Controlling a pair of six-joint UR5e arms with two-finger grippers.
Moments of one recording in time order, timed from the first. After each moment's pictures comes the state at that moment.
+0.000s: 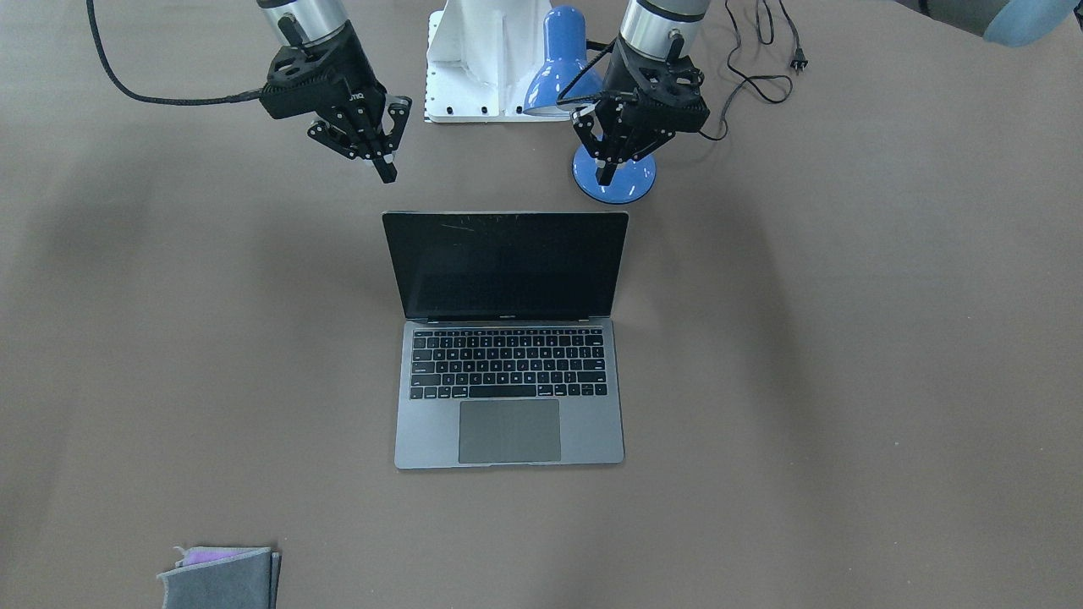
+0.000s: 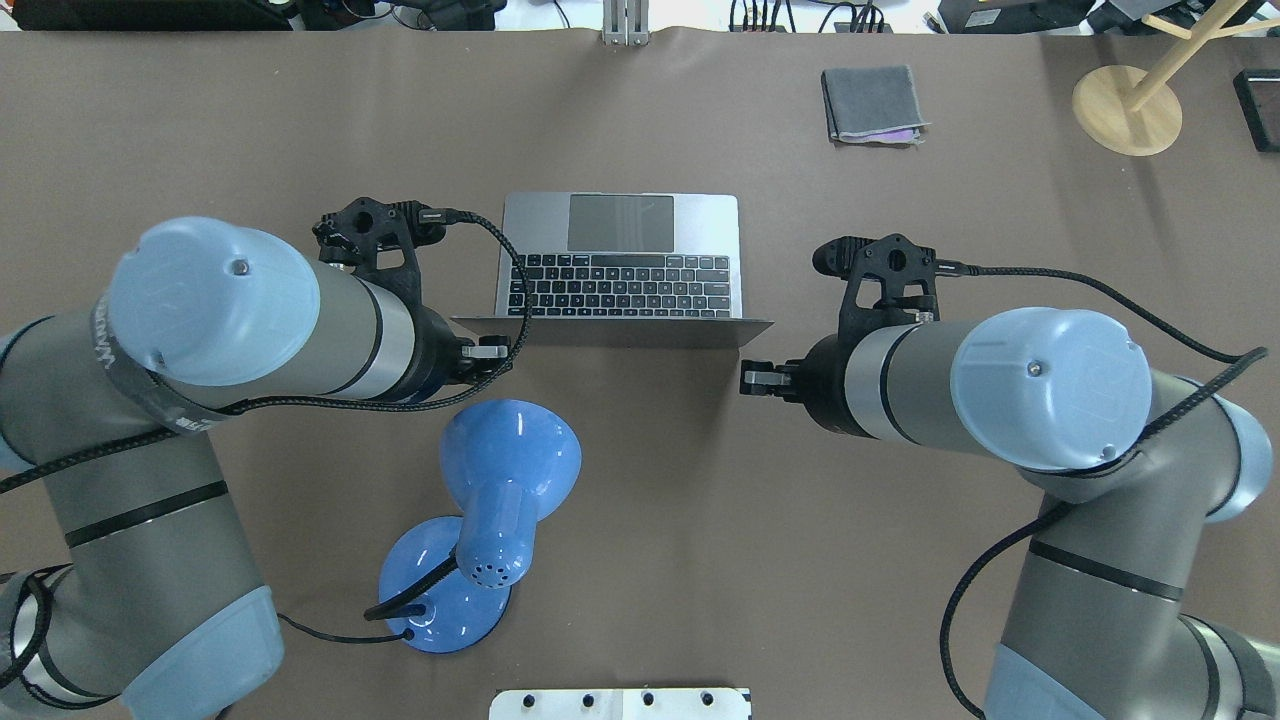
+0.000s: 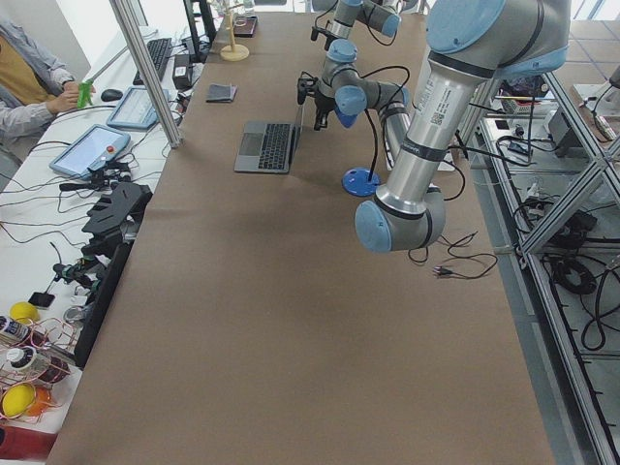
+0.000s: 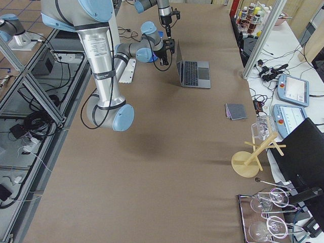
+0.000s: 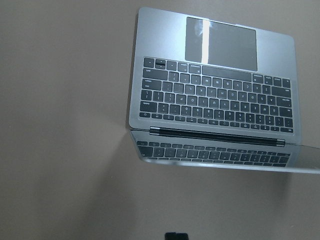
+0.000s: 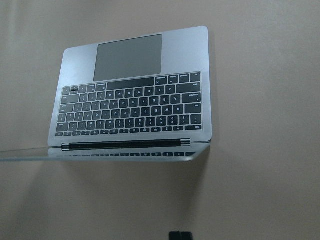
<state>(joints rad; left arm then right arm) -0.52 -2.08 -2.09 -1.54 -1.76 -1.33 0.46 -1.21 2.15 -1.43 1.63 1.34</state>
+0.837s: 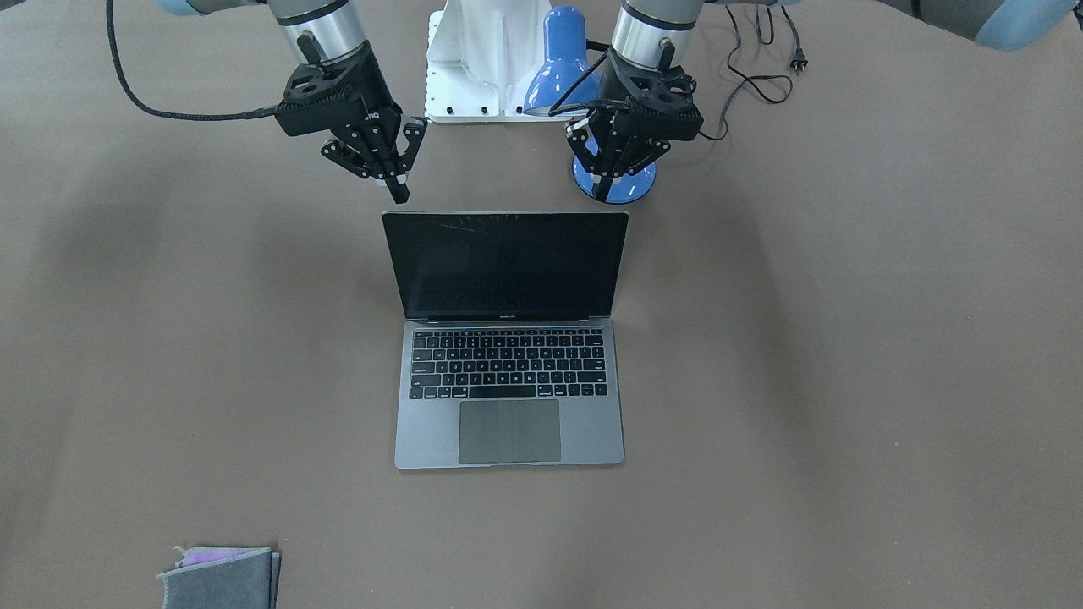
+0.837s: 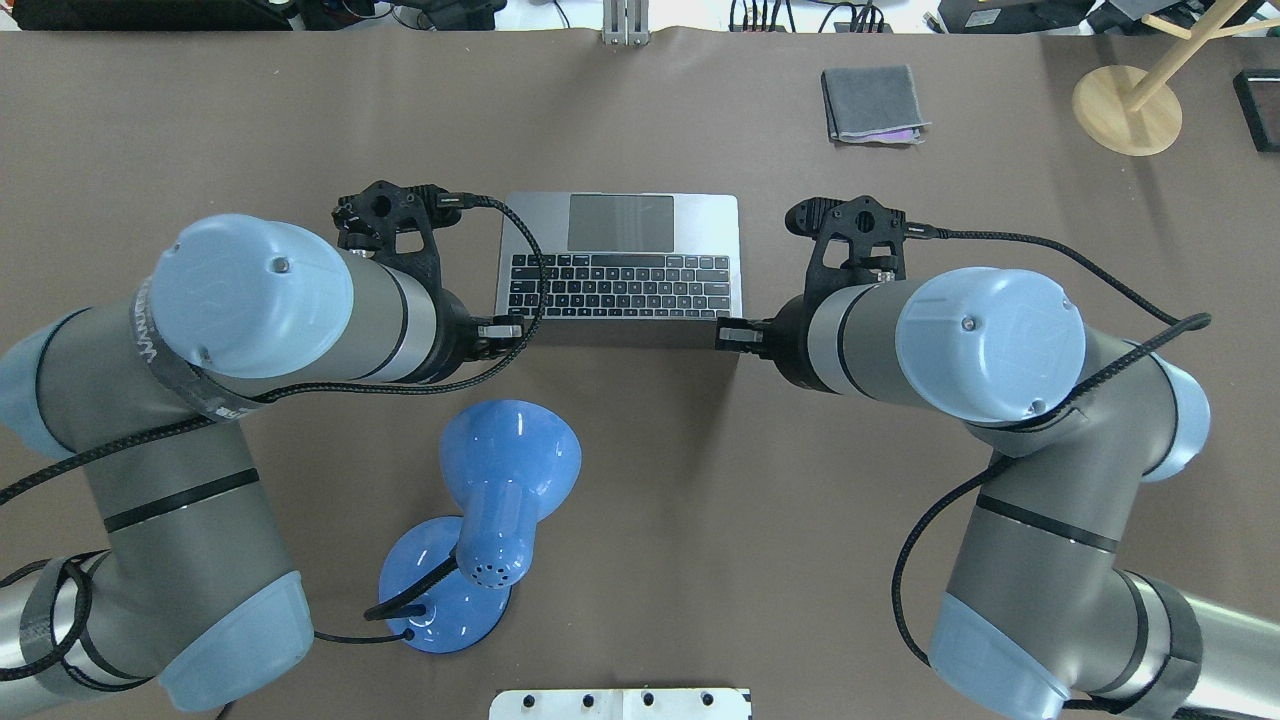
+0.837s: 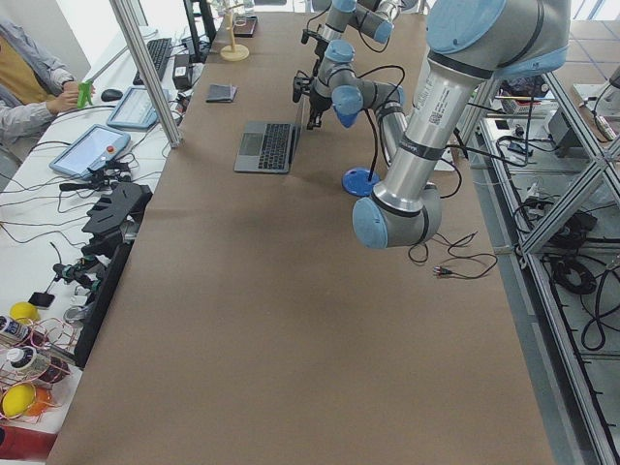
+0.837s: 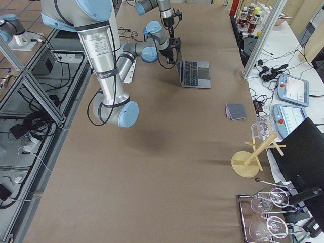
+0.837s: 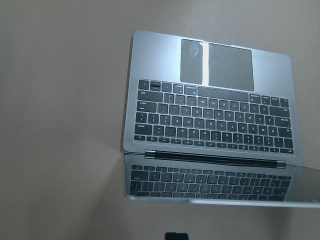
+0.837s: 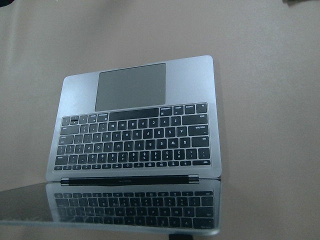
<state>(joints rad) -0.52 -2.11 -2.05 -1.55 -1.70 -1.32 0.50 -1.13 2.06 -1.43 1.61 1.33</state>
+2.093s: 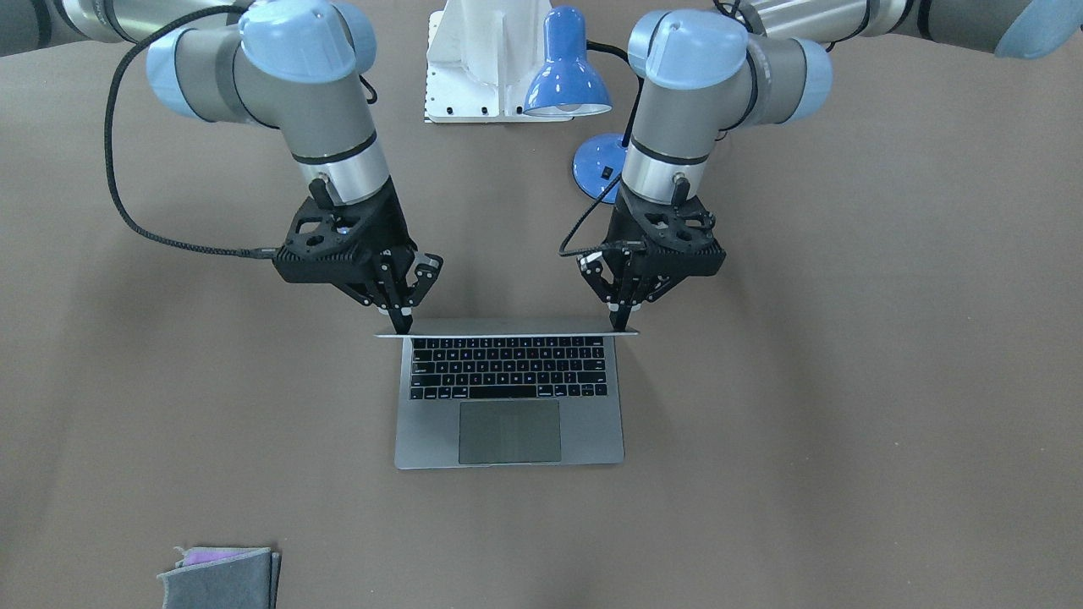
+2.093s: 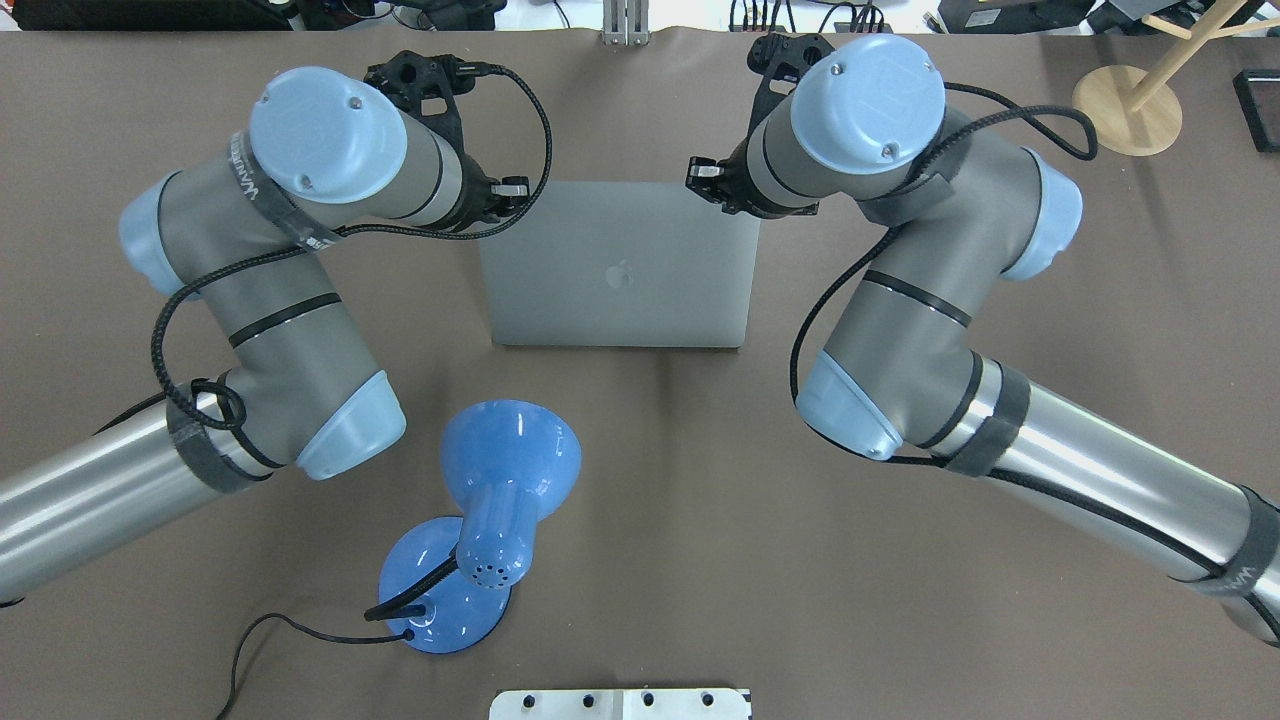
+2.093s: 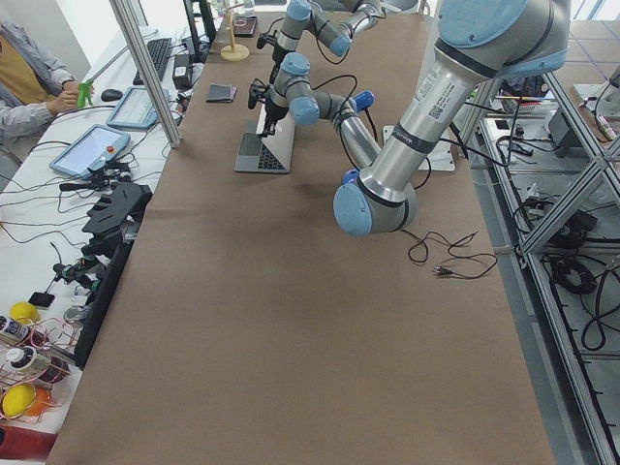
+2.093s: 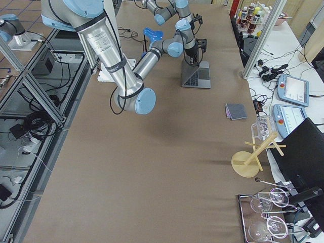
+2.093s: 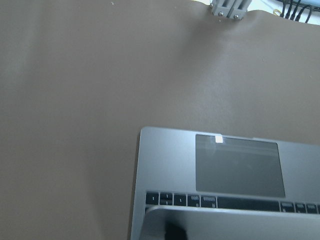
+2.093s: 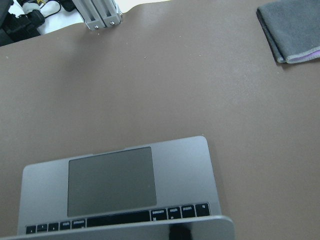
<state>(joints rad) -0.70 -2.26 -1.63 -1.80 -1.71 -1.21 0.72 -0.85 1.62 -1.41 1.76 1.30</state>
